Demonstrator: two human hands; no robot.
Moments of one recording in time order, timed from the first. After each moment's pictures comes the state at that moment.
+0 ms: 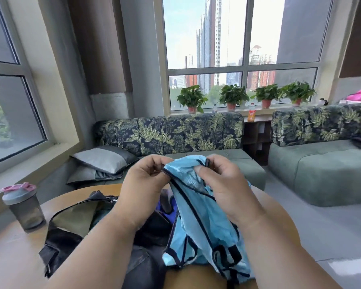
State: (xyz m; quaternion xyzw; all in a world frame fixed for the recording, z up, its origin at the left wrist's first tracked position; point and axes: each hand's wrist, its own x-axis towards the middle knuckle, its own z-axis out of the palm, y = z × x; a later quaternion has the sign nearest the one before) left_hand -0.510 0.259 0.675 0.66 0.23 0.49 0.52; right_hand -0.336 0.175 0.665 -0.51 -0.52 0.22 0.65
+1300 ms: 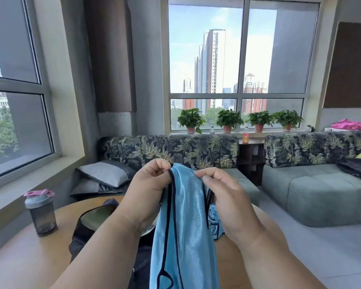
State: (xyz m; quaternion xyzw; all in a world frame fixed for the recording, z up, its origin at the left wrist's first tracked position) left_hand -0.571 0.200 0.723 0.55 0.11 0.45 0.70; right_hand -0.415 0.106 0.699 -0.48 -0.49 0.25 0.68
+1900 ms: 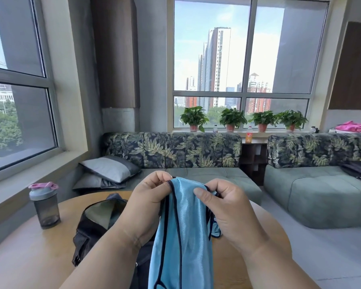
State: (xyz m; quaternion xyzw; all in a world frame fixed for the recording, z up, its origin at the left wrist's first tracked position) left_hand -0.586 0.204 0.684 0.53 0.13 0.44 0.71; right_hand -0.421 0.108 0.674 -0.50 -0.54 0.21 0.65
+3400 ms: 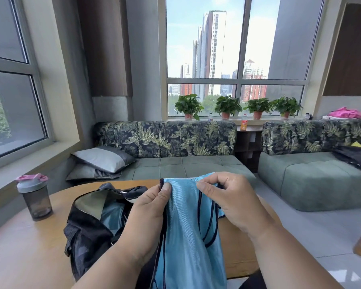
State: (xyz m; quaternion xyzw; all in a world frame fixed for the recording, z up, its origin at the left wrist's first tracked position) left_hand -0.571 0.181 0.636 0.53 0.19 0.44 0.70; right_hand -0.384 0.104 0.665 -0.58 -0.55 0.17 0.58
